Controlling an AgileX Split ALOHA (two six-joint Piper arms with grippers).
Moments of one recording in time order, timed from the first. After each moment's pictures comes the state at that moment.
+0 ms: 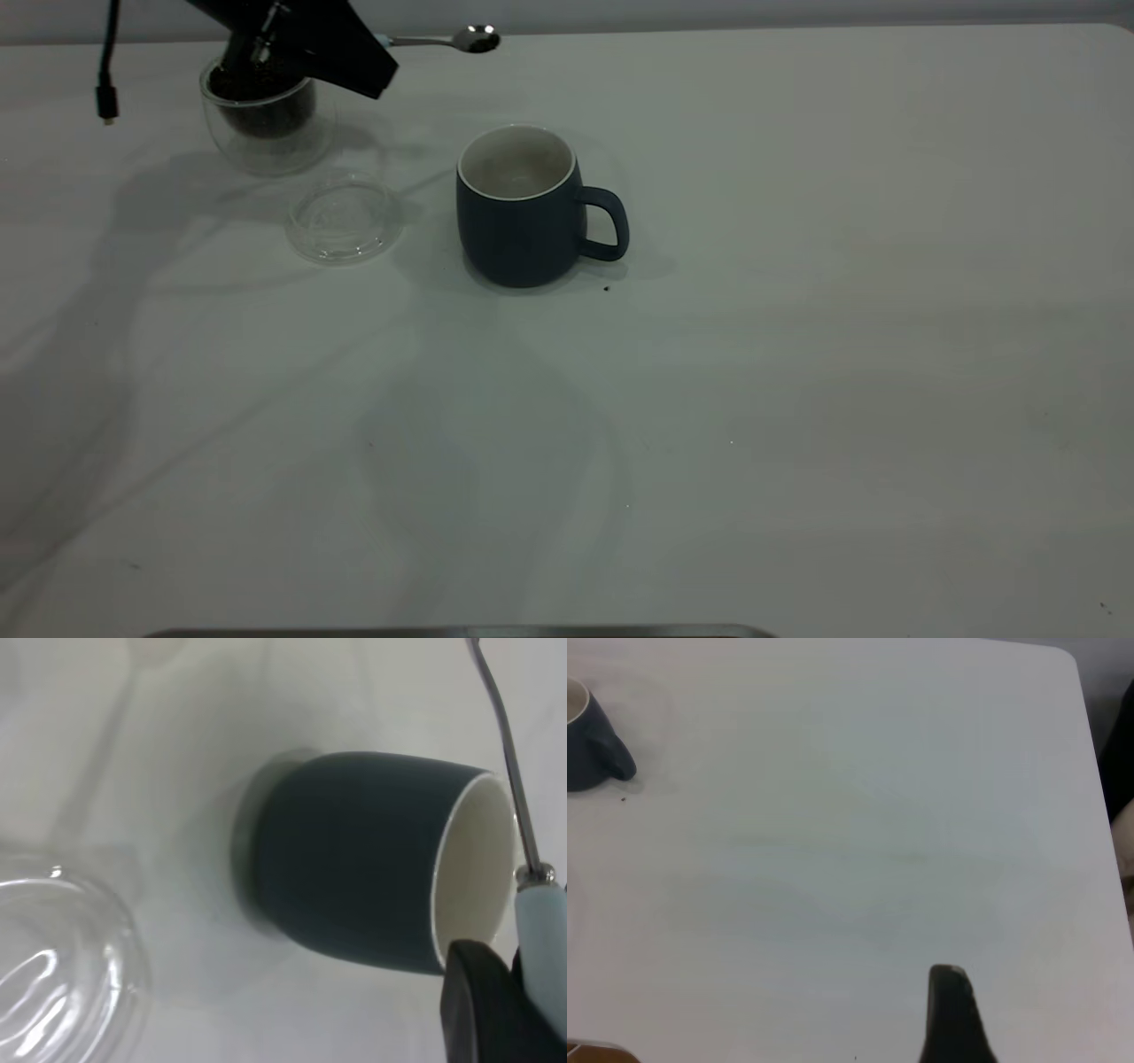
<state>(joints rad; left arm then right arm) -0.02 2.59 -2.01 -0.92 1.17 0.66 0.09 -0.02 -0.47 0.00 1.13 -0.05</state>
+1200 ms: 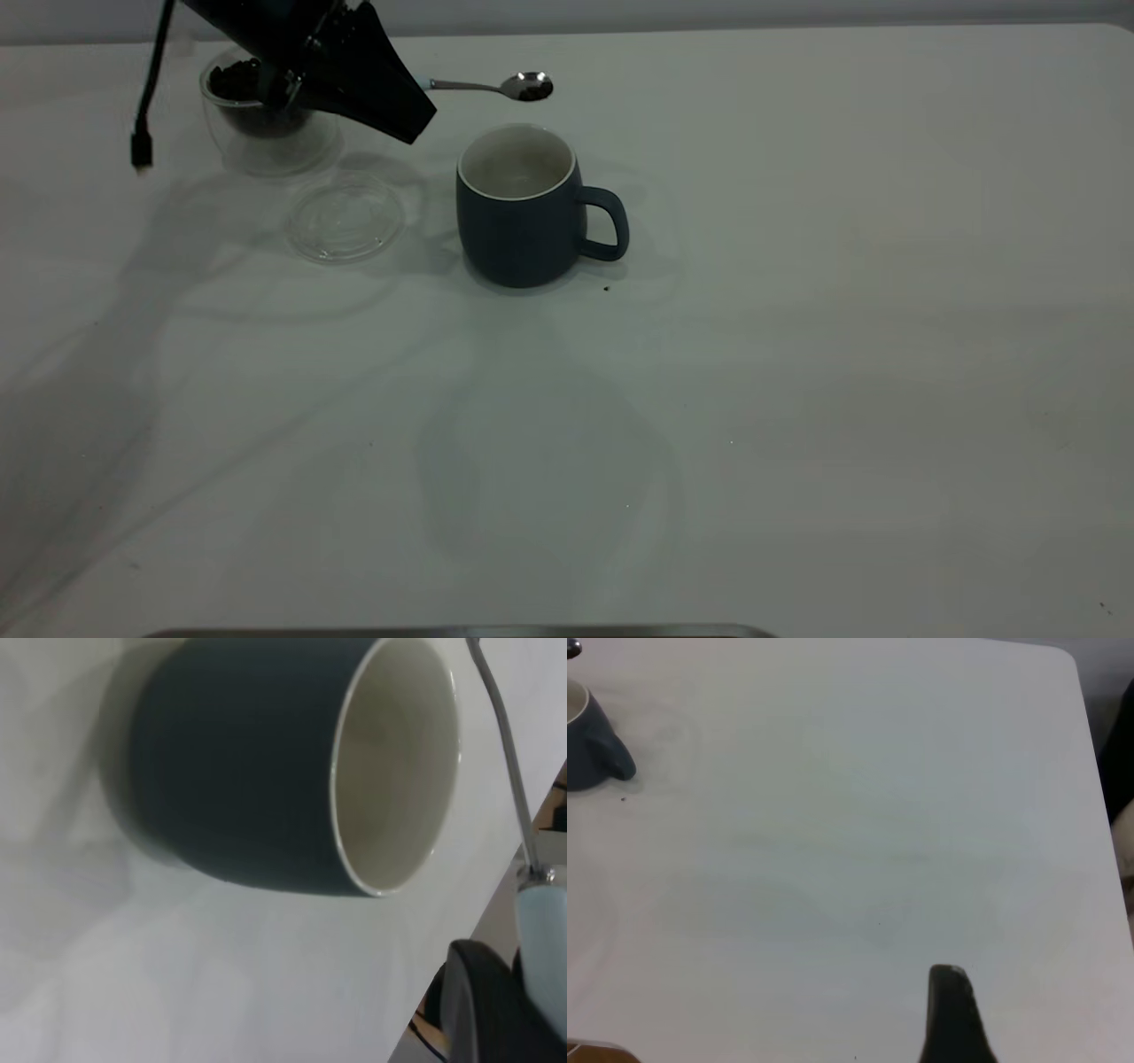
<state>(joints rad) -0.09 2.50 -1.82 -0.92 1.17 0.75 0.09 -0.02 -0.47 0.00 1.13 -0.05</state>
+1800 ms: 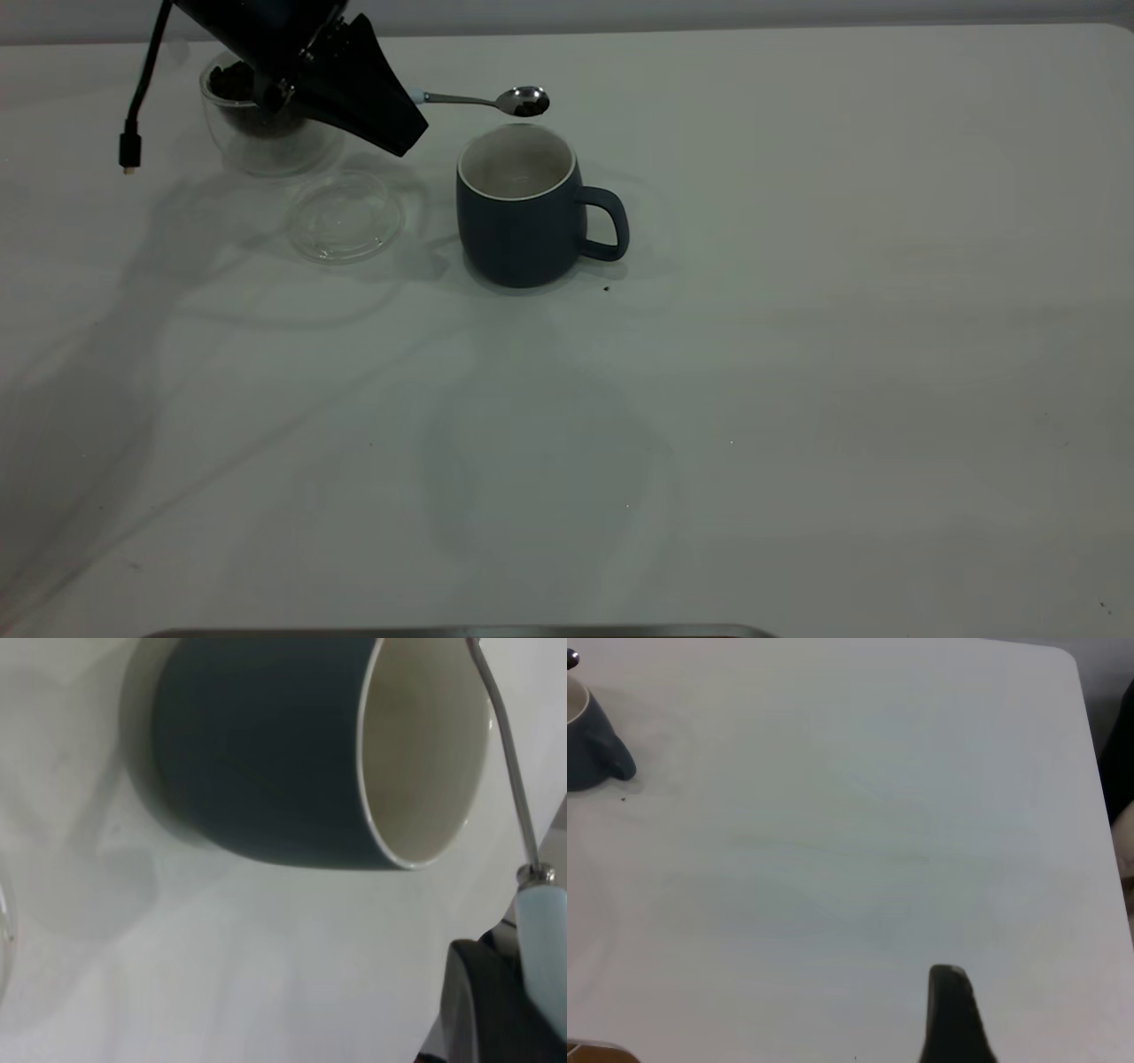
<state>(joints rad) -0.09 2.50 -1.82 -0.86 1.17 0.79 0.09 -0.02 -0.47 0.00 1.13 -0.05</state>
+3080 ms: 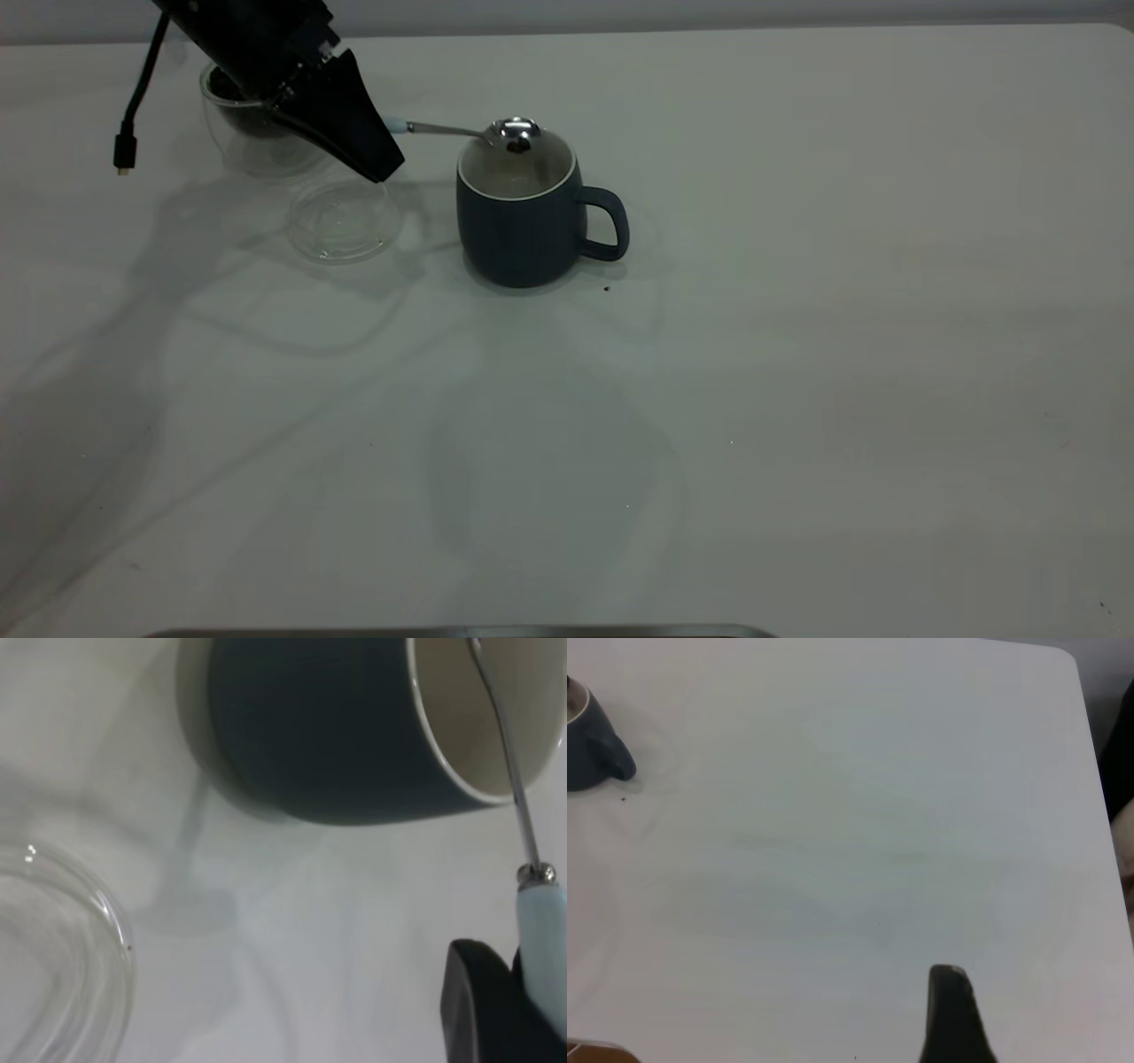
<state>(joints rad) -0.10 2.50 -1.82 -0.72 1.12 1.03 0.09 -0.02 -0.47 0.00 1.13 -0.05</state>
